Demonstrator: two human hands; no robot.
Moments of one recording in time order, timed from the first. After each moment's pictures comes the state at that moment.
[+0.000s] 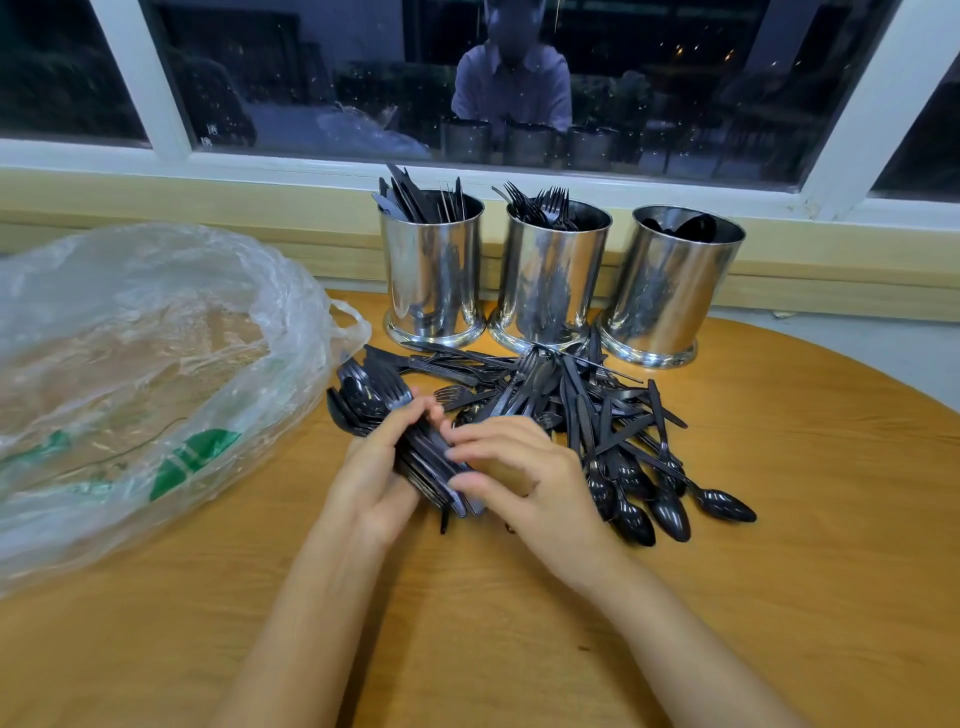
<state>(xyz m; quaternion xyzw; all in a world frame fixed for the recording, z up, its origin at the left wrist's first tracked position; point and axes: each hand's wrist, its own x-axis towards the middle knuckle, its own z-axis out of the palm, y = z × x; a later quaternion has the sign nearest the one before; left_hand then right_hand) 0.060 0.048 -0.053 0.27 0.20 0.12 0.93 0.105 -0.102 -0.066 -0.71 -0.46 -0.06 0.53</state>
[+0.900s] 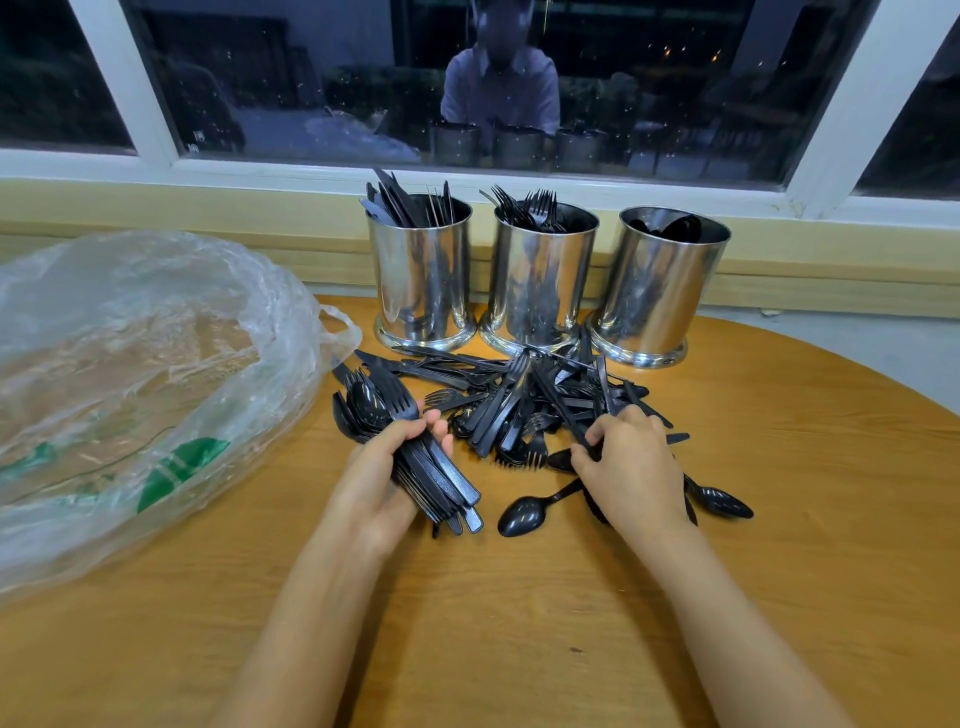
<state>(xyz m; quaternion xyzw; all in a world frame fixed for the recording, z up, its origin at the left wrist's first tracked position) 0.058 0.041 -0.053 0.27 0.23 0.10 0.93 0.157 -0.146 -0.067 -0.97 -0.13 -0.09 0.19</state>
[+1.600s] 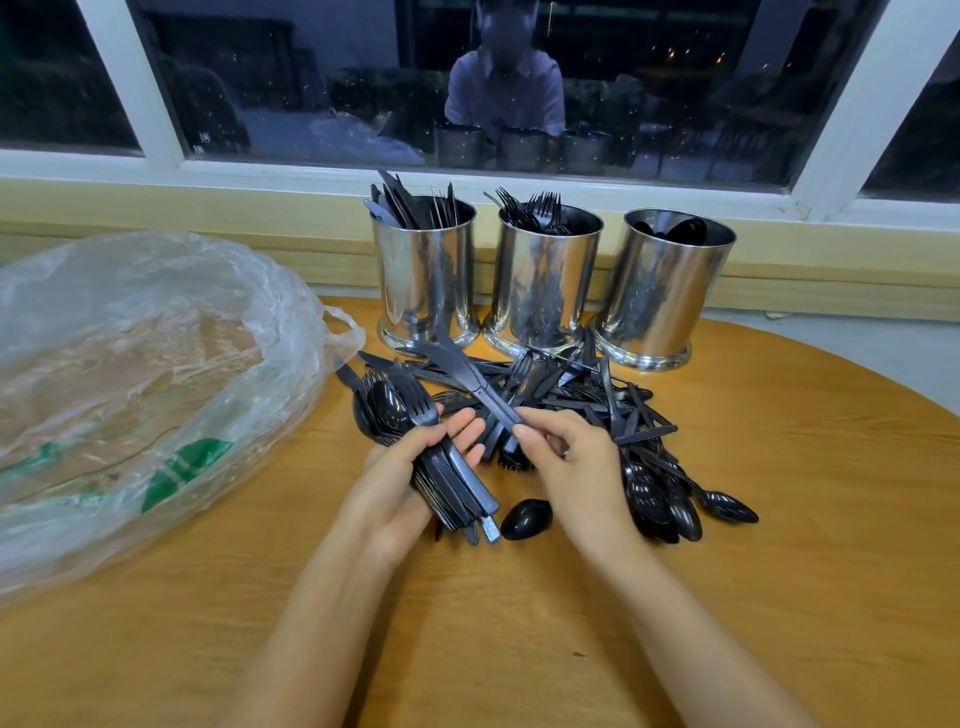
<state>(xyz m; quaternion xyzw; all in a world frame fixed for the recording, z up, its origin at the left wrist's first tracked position) 0.060 0.030 -0.052 0.35 0.21 0.10 0.91 0.124 -0.111 -0.058 -0.81 -0.22 -0.03 0.54</state>
